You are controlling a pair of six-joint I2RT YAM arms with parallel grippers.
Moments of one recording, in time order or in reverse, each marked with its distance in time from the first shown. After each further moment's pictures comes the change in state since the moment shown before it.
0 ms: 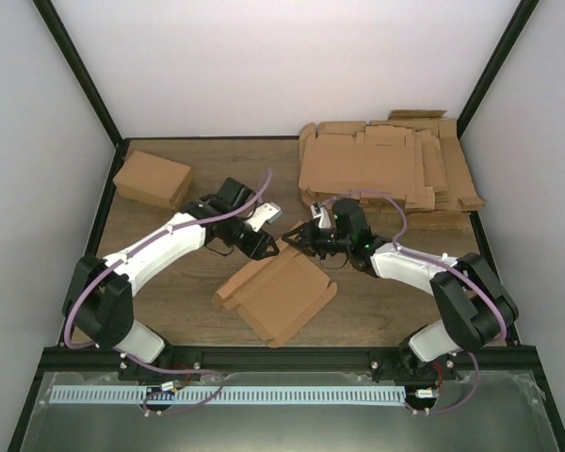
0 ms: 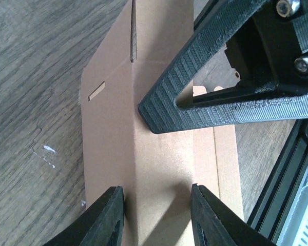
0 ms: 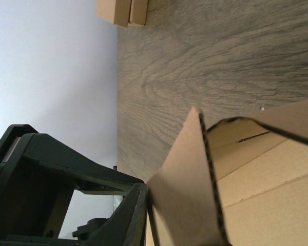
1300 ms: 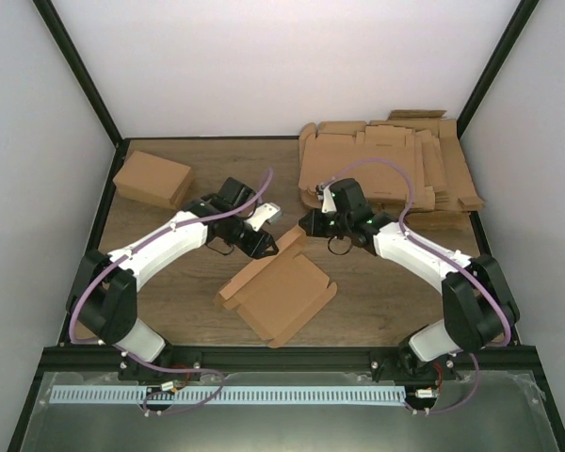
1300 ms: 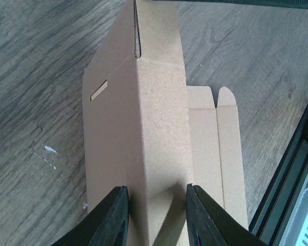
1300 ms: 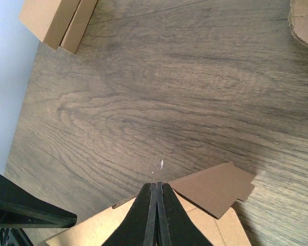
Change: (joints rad) left arm 0.011 0.033 -0.001 0.015 0.018 0.002; right arm -0.043 -0.008 0.244 -0.490 0.293 -0.515
